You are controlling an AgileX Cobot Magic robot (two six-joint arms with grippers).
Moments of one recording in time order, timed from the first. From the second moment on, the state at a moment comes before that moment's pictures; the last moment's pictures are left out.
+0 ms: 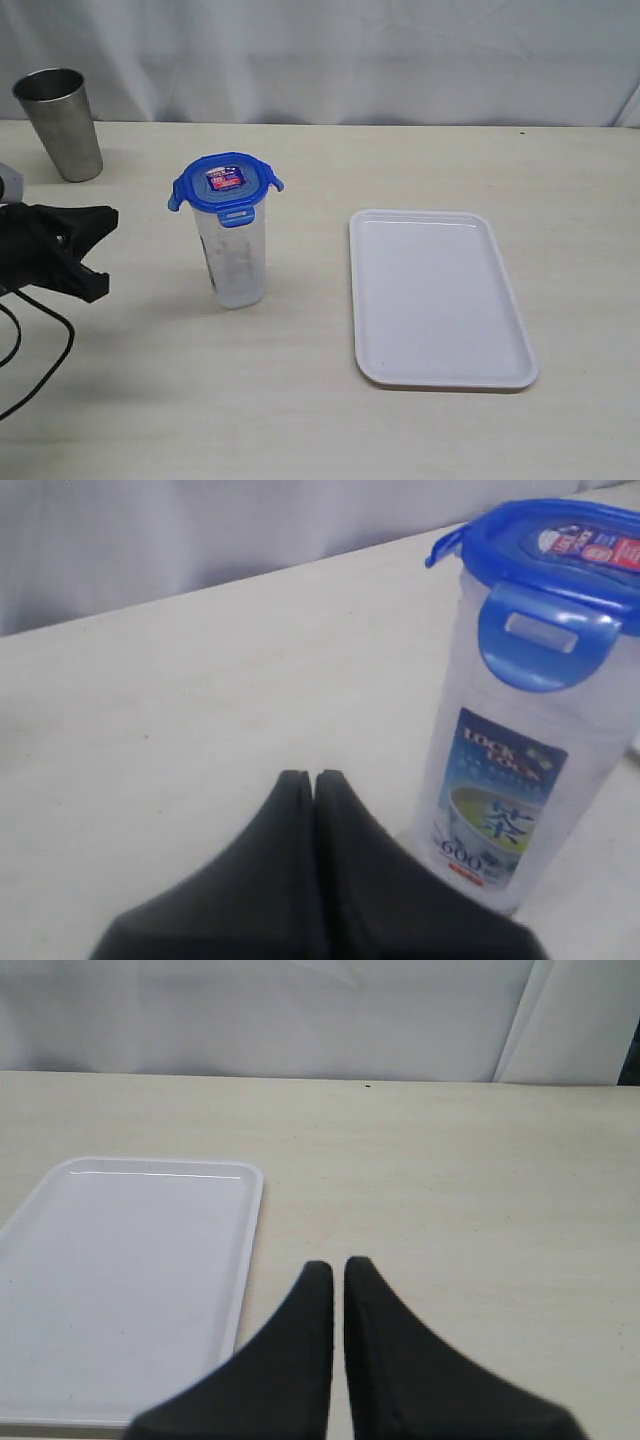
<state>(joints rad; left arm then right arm) 0.05 1.67 -0.39 0.76 -0.93 -0.28 -0.06 0.01 0.00 -0.03 0.34 -0.04</state>
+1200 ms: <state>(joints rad) -0.10 2.15 -0.70 0.99 -1.17 -0.13 -0.06 0.01 0.00 -0.03 0.34 -0.04</state>
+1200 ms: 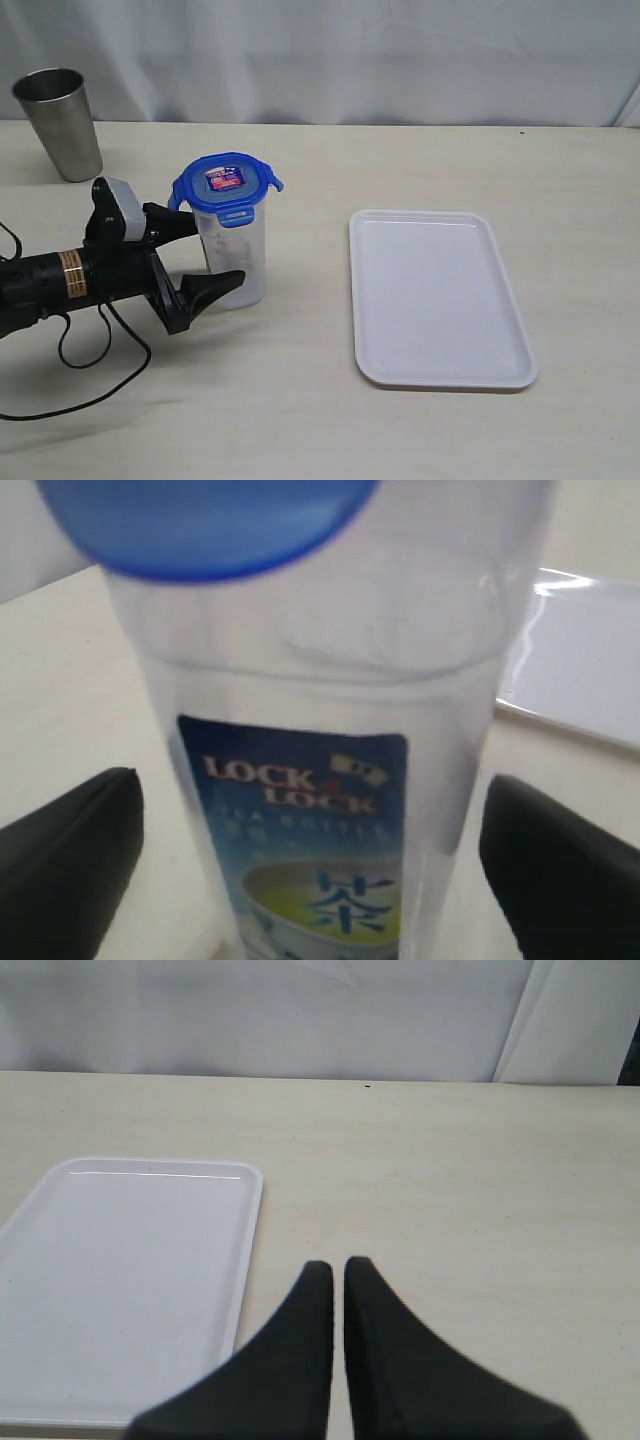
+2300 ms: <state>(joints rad) -0.18 2.20 -0.78 0.94 -1.21 -0.13 -0.06 0.01 0.00 -0.03 0.34 -0.04</state>
